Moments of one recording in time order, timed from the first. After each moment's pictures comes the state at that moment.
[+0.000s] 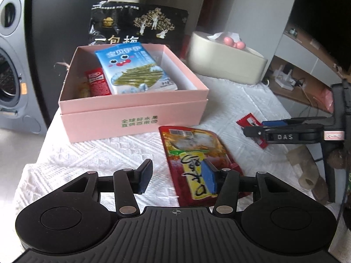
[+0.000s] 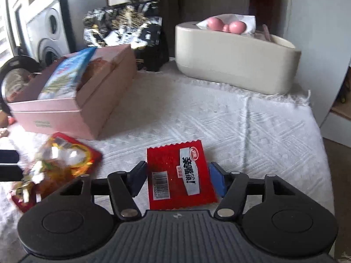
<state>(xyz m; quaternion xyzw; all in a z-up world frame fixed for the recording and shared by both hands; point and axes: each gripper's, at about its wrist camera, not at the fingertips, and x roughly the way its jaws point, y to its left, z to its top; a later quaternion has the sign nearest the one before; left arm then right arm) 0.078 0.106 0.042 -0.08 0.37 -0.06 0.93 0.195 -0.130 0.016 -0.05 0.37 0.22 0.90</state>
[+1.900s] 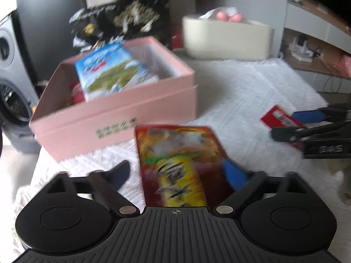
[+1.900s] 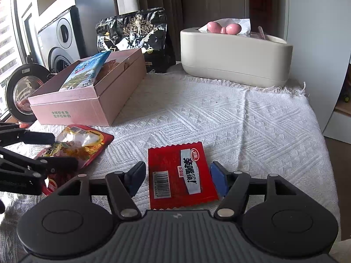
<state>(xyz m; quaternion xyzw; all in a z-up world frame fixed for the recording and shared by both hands) 0.112 0.059 0.010 0.01 0.38 0.00 0.92 0.162 -0.151 0.008 -0.04 0.34 0.24 0.91</state>
